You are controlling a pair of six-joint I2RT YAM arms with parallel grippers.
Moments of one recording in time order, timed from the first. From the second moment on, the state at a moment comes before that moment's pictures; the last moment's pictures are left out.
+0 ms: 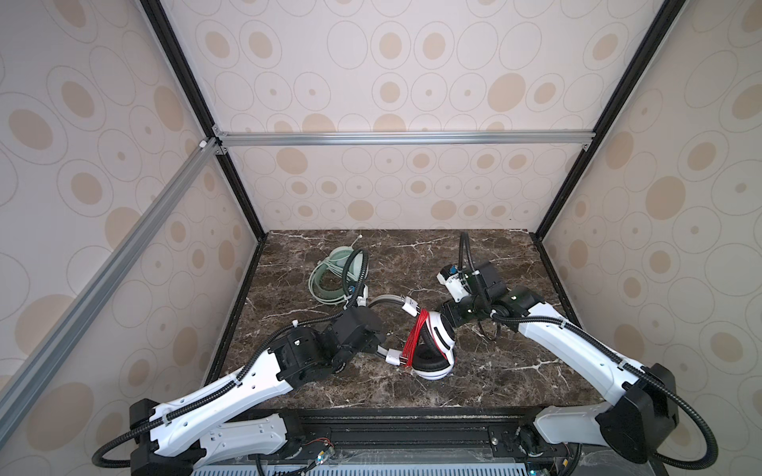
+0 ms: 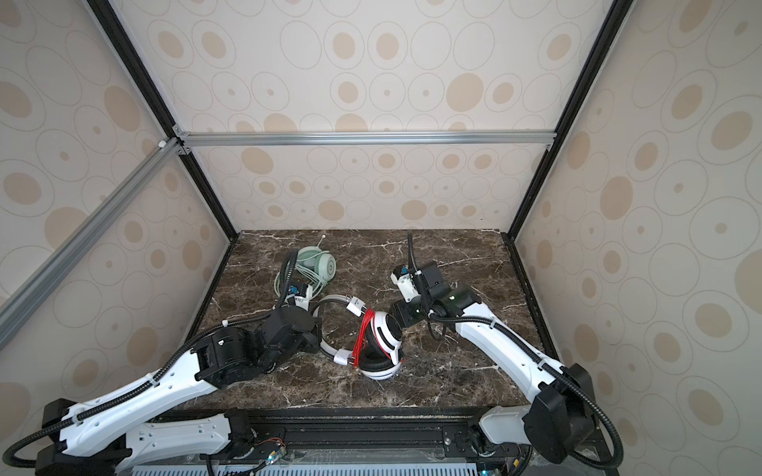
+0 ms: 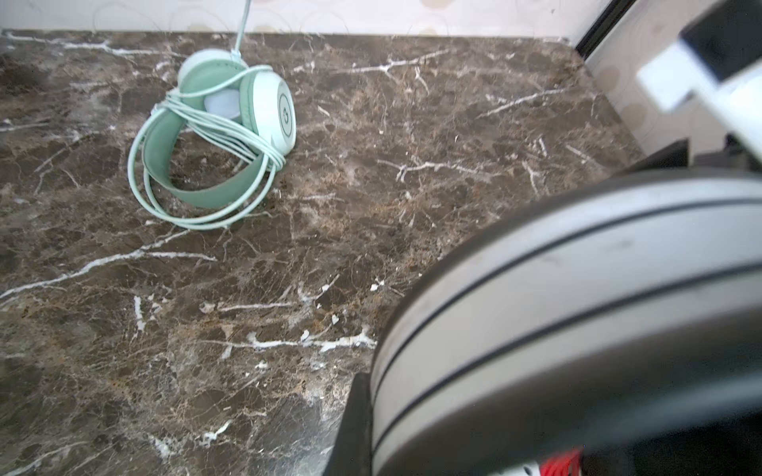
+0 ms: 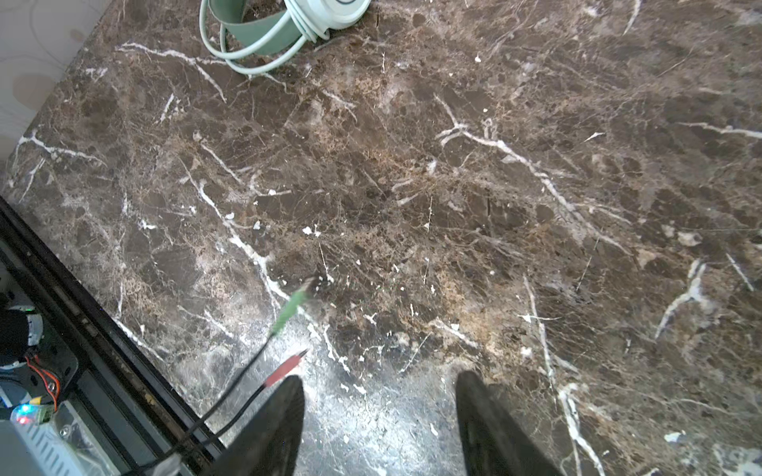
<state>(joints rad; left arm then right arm) -1.05 1.02 1.13 -0.88 -0.54 -0.72 0.54 1.28 1.06 -0.68 -0.18 0.10</state>
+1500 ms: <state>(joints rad) -1.05 1.09 1.45 -0.96 -0.57 -0.67 0.50 1.37 0.81 0.19 -1.11 0.25</state>
